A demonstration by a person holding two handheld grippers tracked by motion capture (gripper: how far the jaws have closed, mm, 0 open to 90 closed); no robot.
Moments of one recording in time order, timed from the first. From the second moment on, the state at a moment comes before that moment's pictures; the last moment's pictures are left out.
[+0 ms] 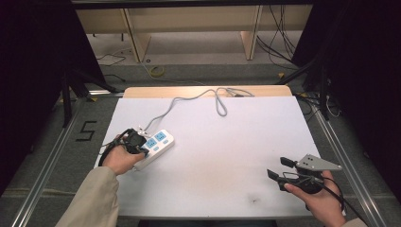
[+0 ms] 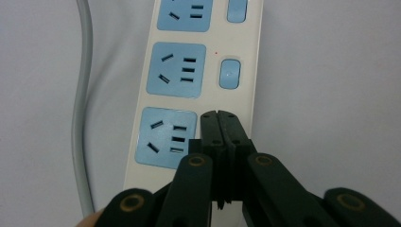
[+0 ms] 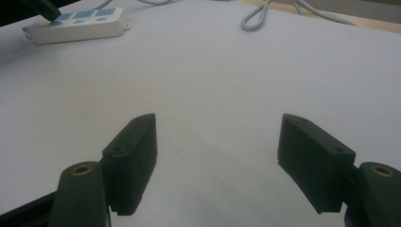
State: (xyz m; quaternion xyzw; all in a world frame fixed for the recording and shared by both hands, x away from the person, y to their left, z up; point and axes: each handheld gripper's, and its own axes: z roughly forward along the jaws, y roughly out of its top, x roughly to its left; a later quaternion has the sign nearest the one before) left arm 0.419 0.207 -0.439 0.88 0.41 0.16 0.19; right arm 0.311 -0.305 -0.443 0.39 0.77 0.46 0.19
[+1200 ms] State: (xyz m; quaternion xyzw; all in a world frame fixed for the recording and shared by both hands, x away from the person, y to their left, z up) left arm 0.424 0.205 -0.438 0.88 0.42 0.14 0.17; right arm 0.311 -0.305 -0.443 0.39 0.77 0.46 0.19
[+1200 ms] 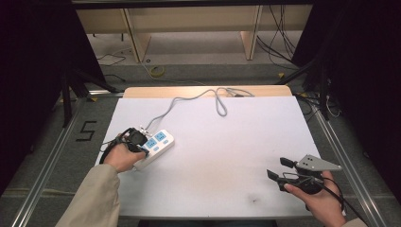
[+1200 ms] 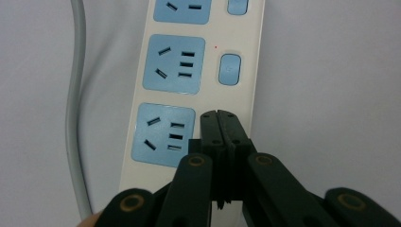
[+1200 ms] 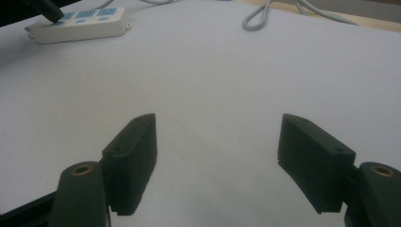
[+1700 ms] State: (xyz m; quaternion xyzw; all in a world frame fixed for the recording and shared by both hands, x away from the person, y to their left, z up) left arm 0.424 0.203 -0.439 0.88 0.42 0.14 0.16; right arm 0.310 -0.304 -0.443 0.39 0.77 0.46 0.19
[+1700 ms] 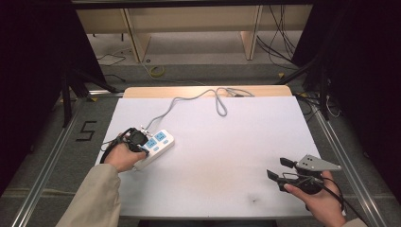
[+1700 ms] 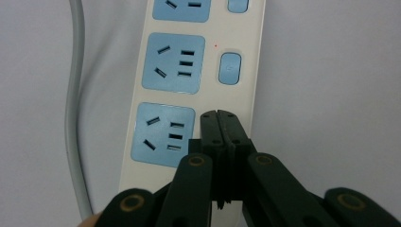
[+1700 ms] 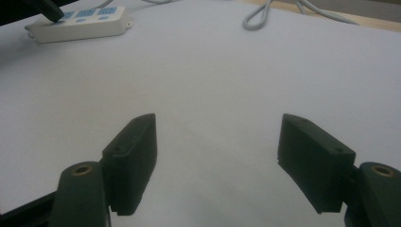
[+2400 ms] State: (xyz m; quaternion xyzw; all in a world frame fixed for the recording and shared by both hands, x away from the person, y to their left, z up) left arm 0.424 0.203 -0.438 0.88 0.42 0.15 0.17; right arm 0.311 -0.304 -0.443 0.39 0.78 0.46 0.19
